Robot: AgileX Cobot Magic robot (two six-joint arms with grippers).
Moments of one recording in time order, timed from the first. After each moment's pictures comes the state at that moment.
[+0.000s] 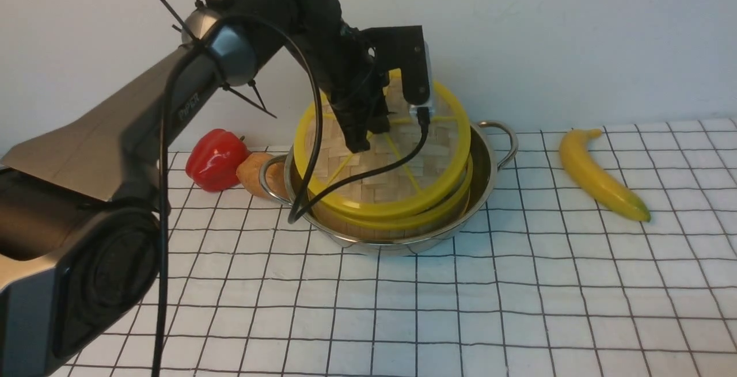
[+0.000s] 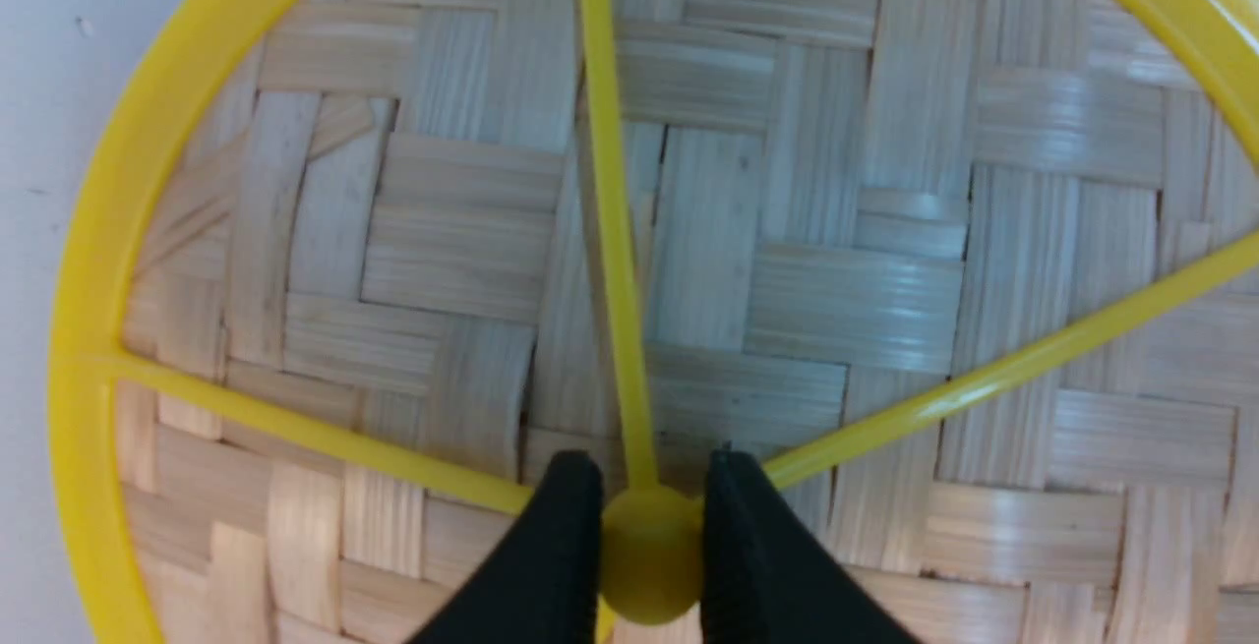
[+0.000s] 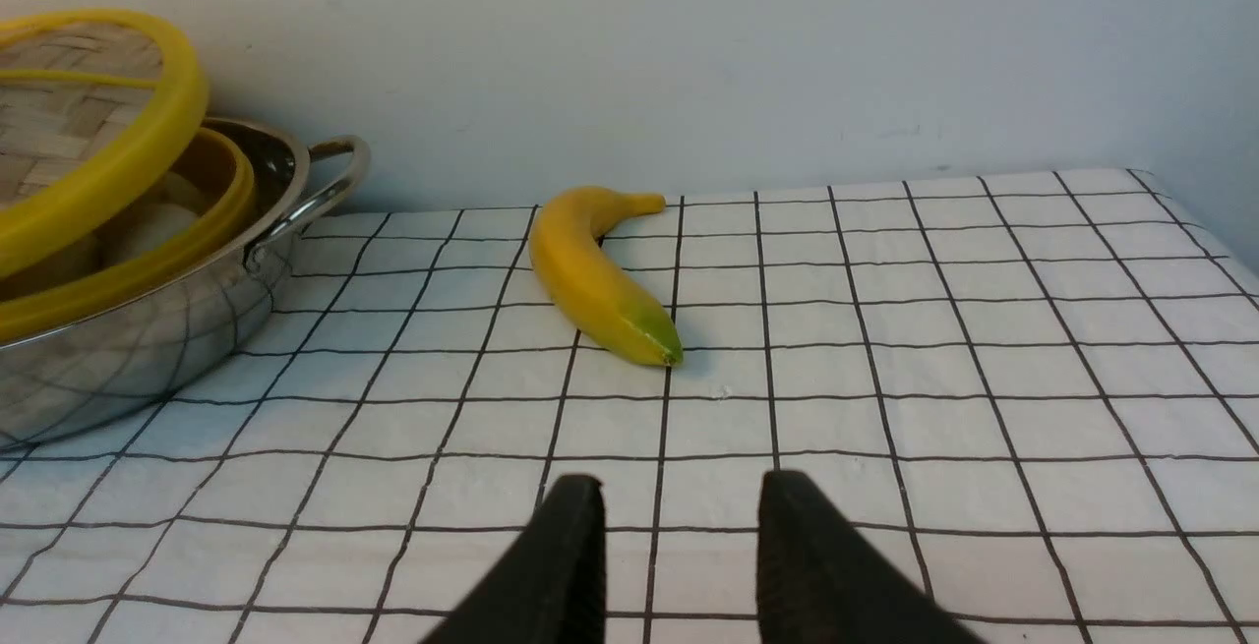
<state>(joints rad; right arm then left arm) 0.04 0.00 0.01 -0.21 0.34 0.39 -0.39 2.28 -2.21 -0.16 1.12 1.22</state>
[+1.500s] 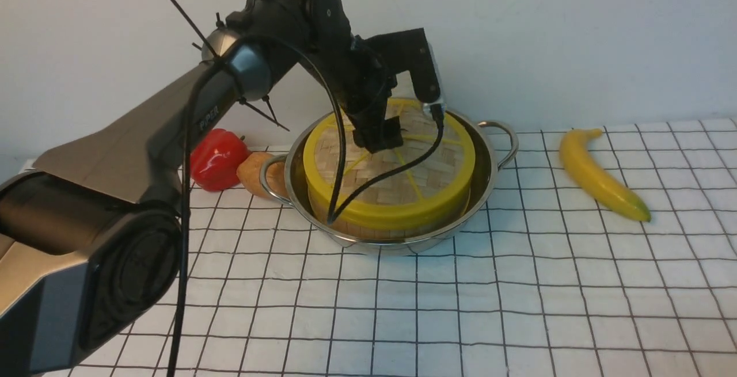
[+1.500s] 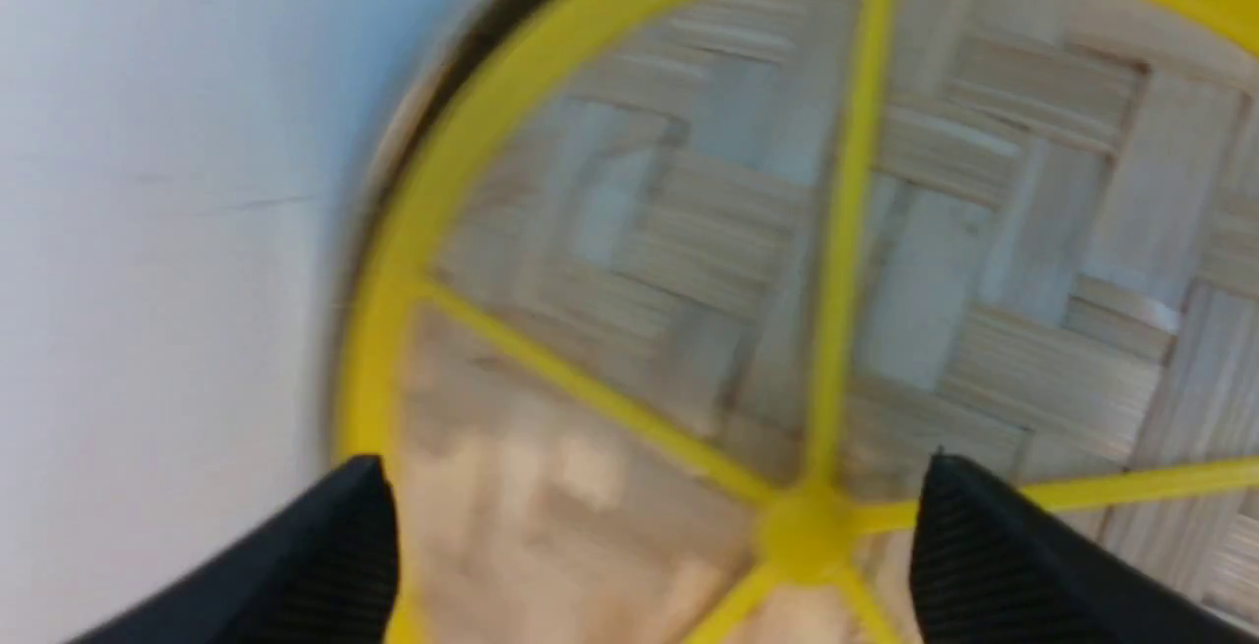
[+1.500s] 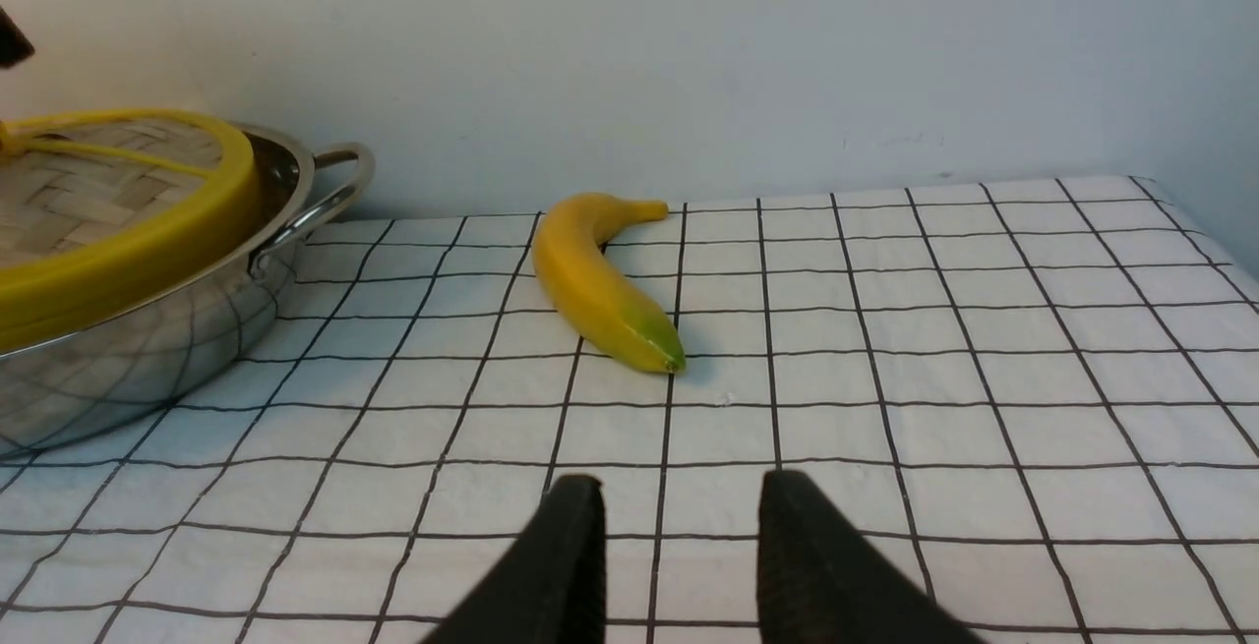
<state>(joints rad) 0.04 0.00 0.01 -0.21 0.34 0.39 -0.40 2.31 -2.25 -0.14 1.00 1.06</state>
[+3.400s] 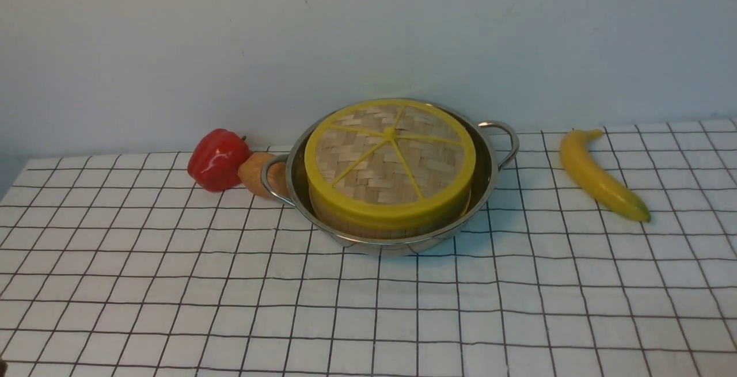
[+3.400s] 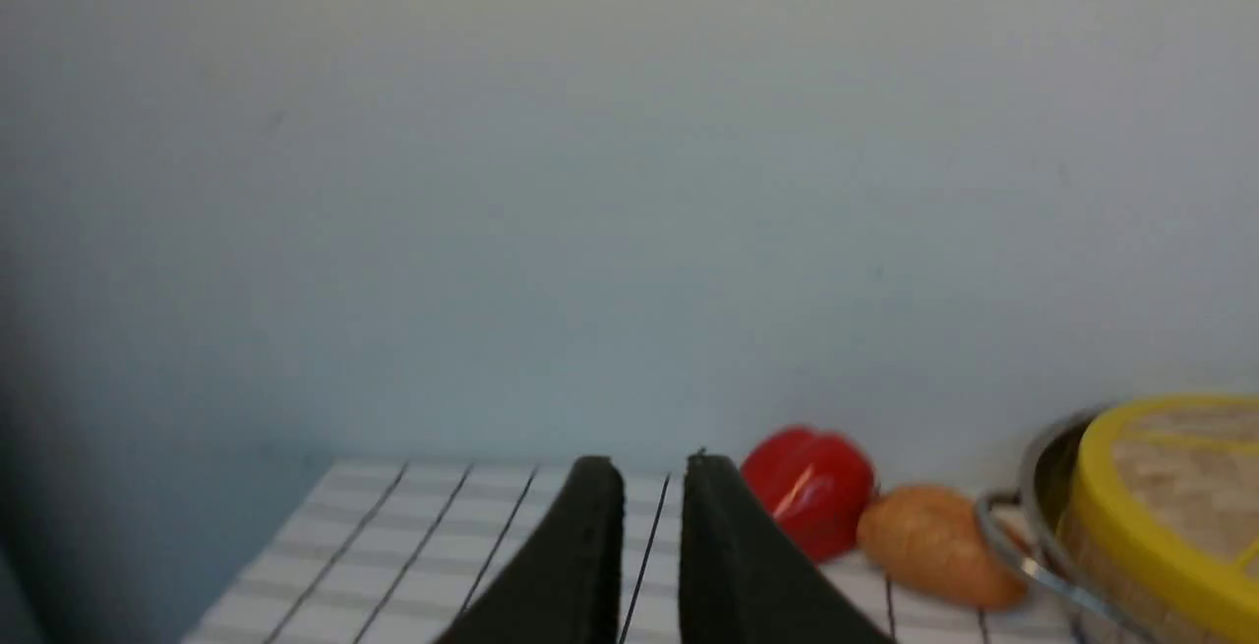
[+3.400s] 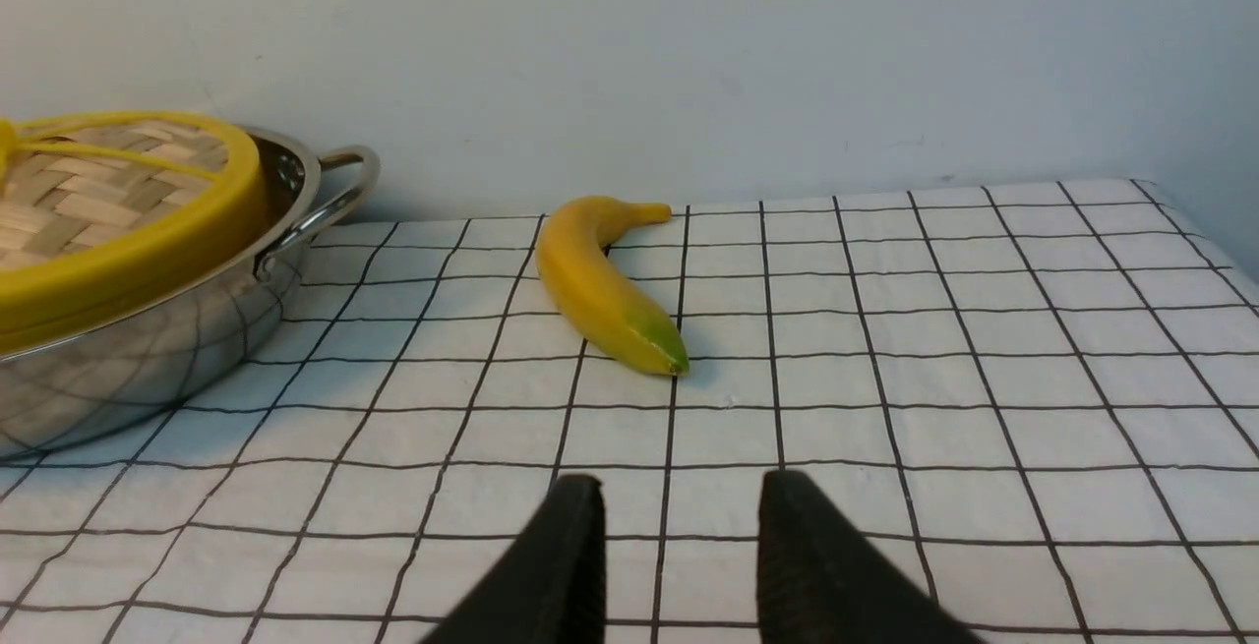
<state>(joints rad) 0.04 0.00 0.01 -0.21 0.34 0.39 0.07 0.24 -0.25 0.48 0.21 -0.49</state>
